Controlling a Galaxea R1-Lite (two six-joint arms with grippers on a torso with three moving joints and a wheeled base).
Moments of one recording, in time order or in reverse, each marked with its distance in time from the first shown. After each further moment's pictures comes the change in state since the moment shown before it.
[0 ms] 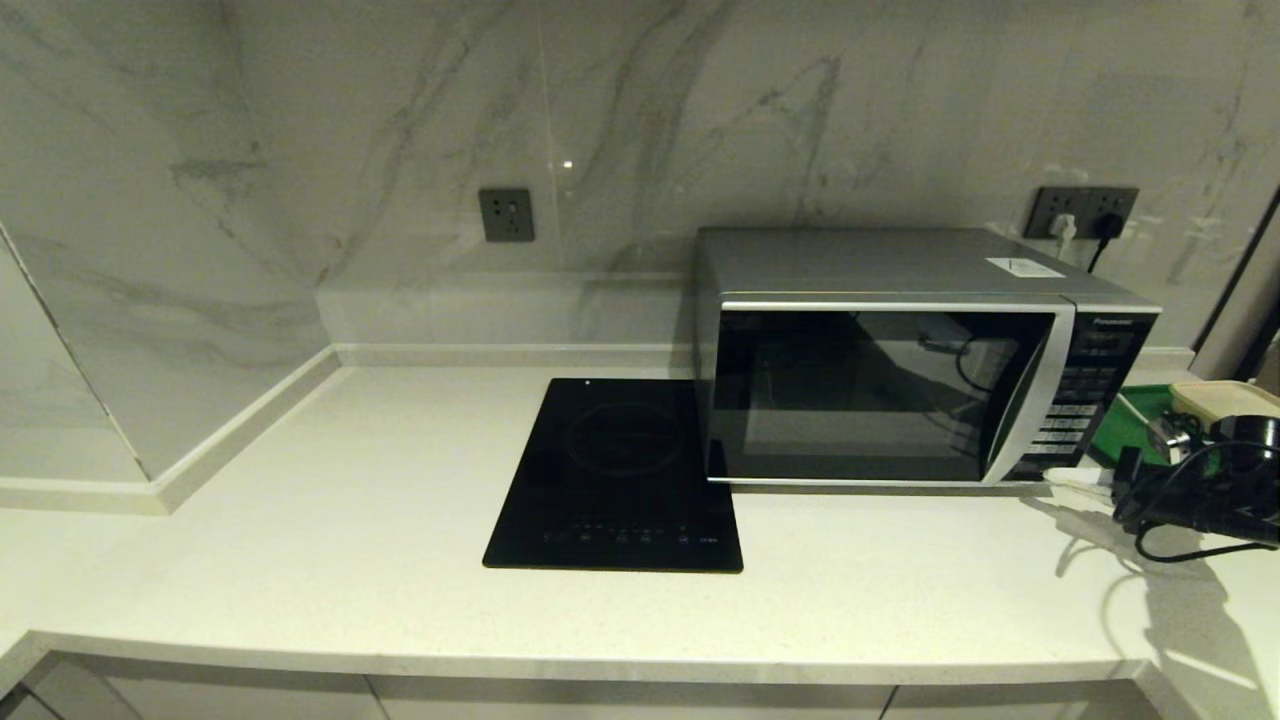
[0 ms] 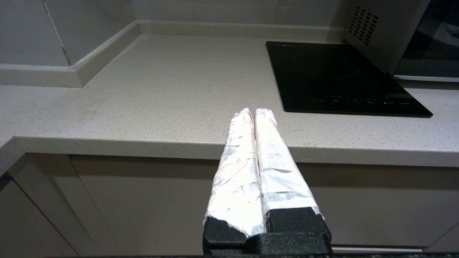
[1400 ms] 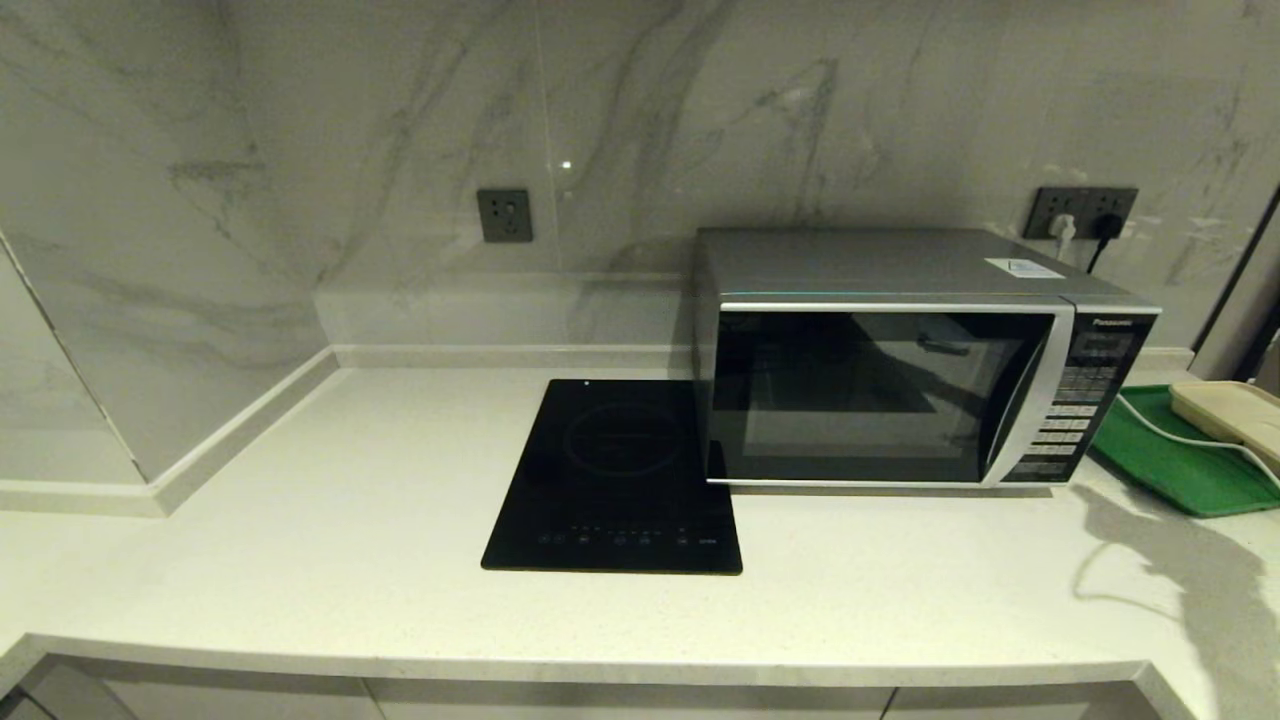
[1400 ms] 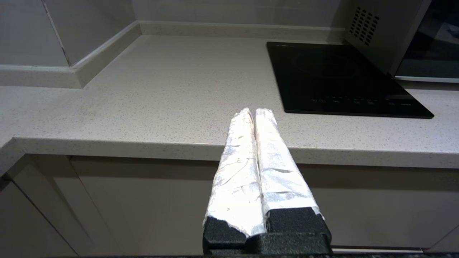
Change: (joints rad) left arm 0.000 0.000 0.000 0.000 0.000 0.000; right arm -0.041 -0.652 -0.352 0.667 -0.352 -0.095
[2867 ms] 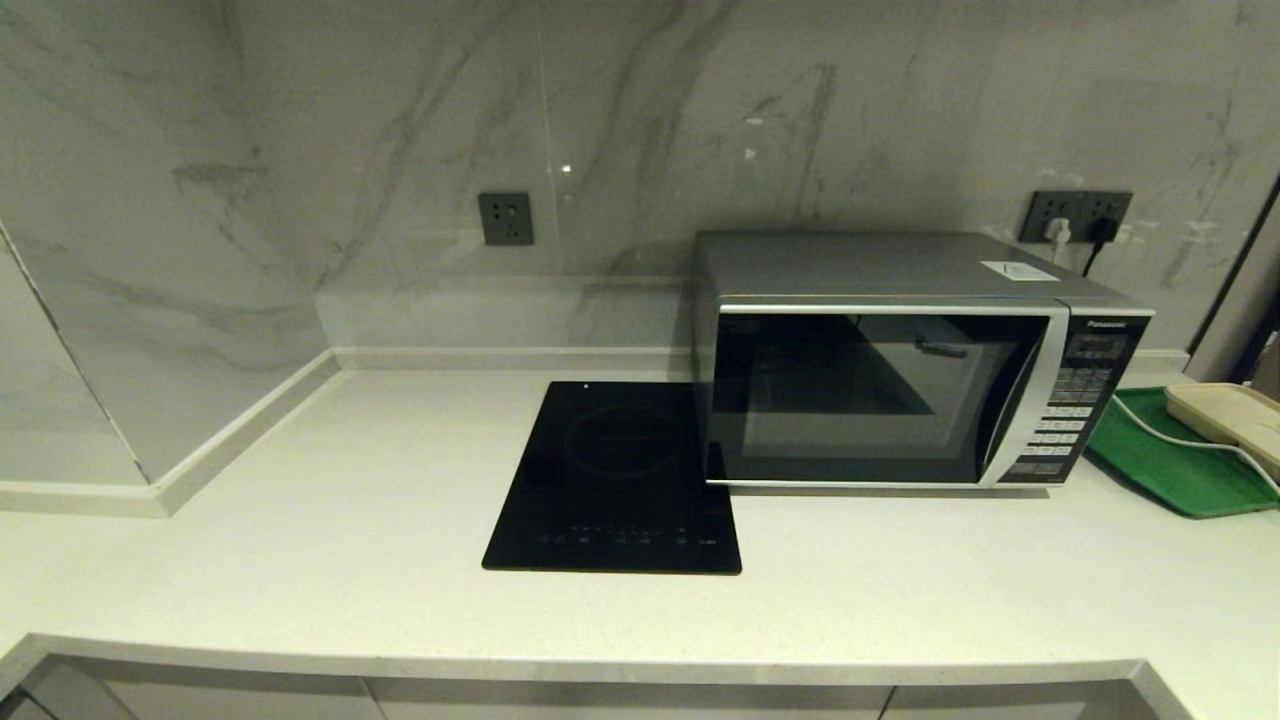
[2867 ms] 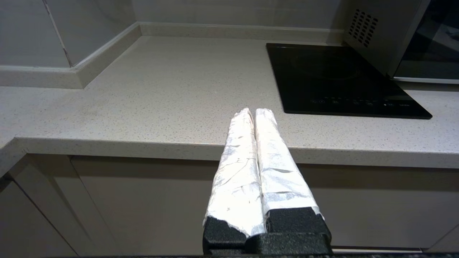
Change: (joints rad) left arm 0.000 0.000 0.000 0.000 0.000 0.000; right arm 0.611 -1.562 0.749 0.597 -0.476 -0.138
